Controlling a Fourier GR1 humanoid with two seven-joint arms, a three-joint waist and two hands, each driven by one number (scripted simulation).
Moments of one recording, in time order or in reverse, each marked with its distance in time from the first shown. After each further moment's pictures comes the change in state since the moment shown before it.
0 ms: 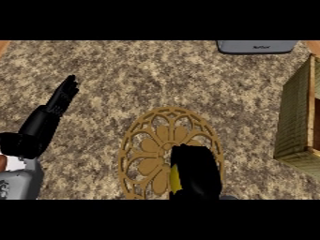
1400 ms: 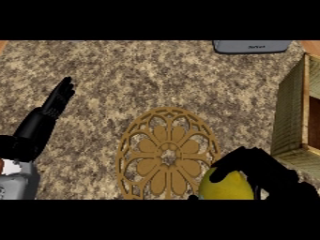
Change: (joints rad) left arm 0.023 0.002 0.013 -0.030 -0.004 -0.004 0.022; right arm 0.043 0.103 -0.149 -0.708 0.184 -0.045 0.150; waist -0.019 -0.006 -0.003
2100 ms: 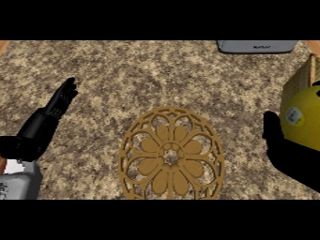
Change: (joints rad) left arm -0.005 -0.006 -0.005 0.024 -0.007 -0.012 -0.029; right arm -0.387 -0.005 -0.536 0.034 0.015 0.212 -0.013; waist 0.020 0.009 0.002
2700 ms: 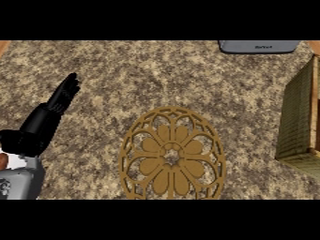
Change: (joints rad) left arm -0.033 -0.012 0.000 -0.004 -0.001 0.004 0.031; right arm -0.223 -0.220 -0.561 0.189 -0.259 0.095 -0.117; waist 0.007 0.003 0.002
